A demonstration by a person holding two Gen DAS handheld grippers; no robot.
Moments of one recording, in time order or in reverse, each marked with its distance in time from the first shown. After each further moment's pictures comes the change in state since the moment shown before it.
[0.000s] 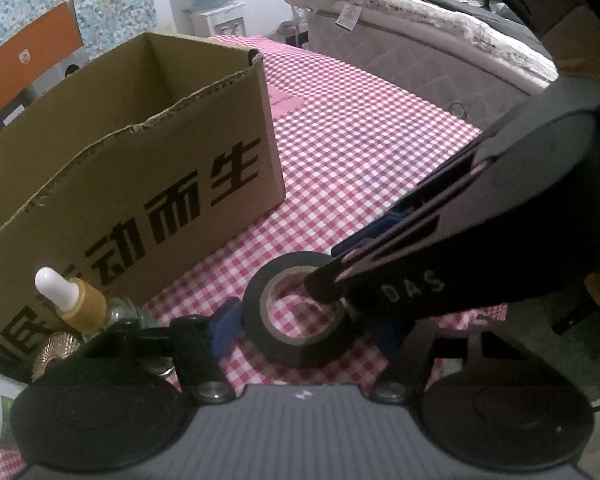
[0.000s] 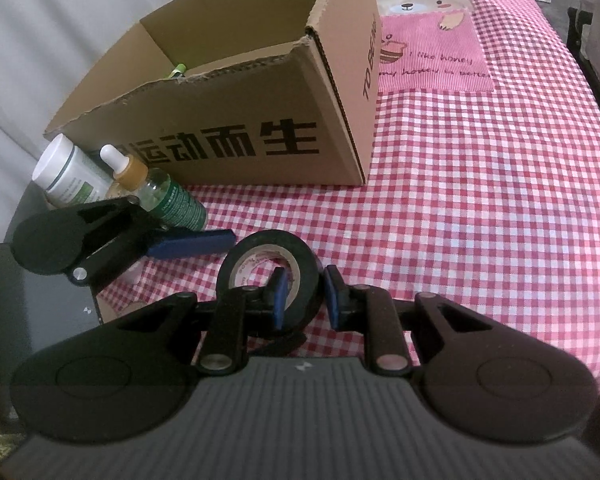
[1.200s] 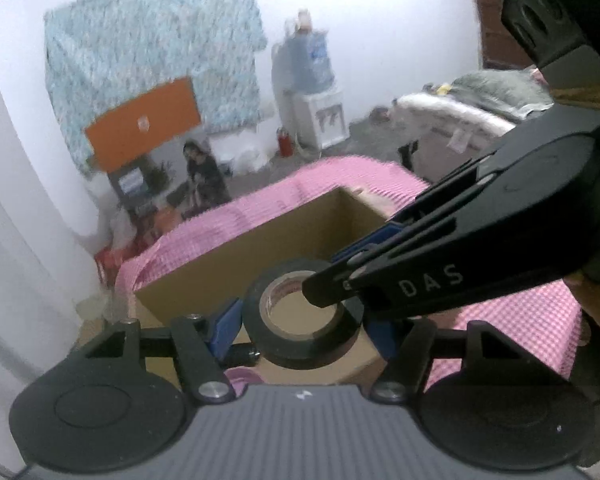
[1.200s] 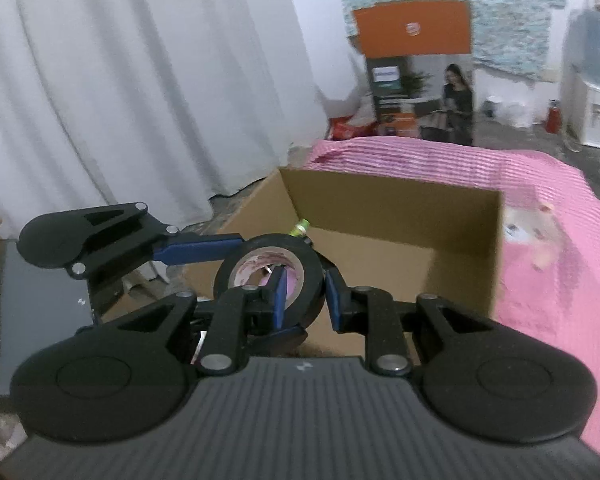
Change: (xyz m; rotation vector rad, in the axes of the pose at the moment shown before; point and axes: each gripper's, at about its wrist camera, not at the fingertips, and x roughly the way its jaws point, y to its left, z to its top) left arm -0.141 0.118 0.059 -0.098 -0.203 0.240; right arm -0.070 0.122 0.147 -0.262 -0.224 0.150
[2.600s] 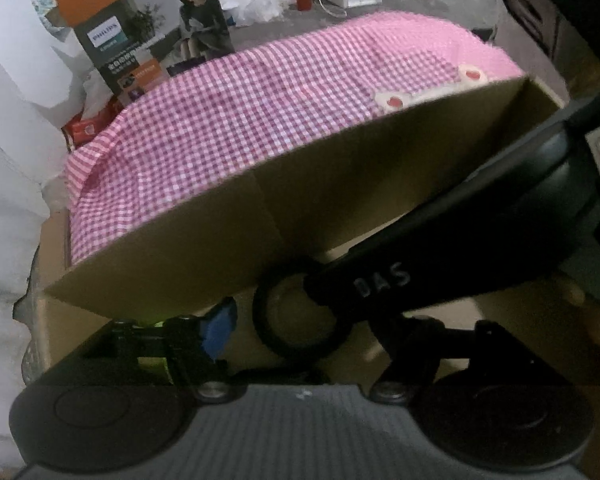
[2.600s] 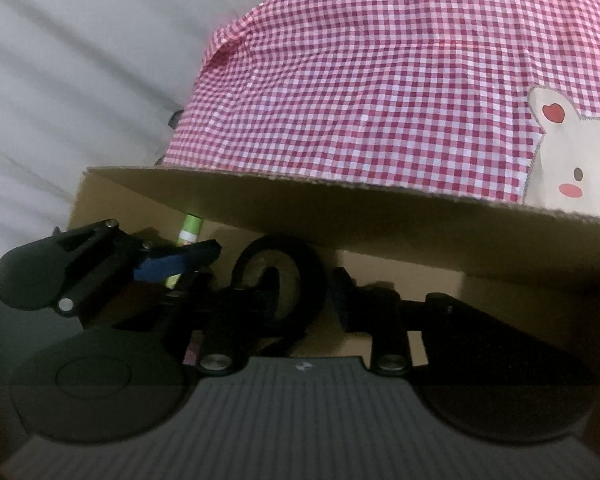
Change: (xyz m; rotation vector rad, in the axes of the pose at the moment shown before) left arm 0.211 0.085 0.013 -0.114 0.435 -0.056; right arm 0.253 -0.126 0.050 0.334 0.408 0.048
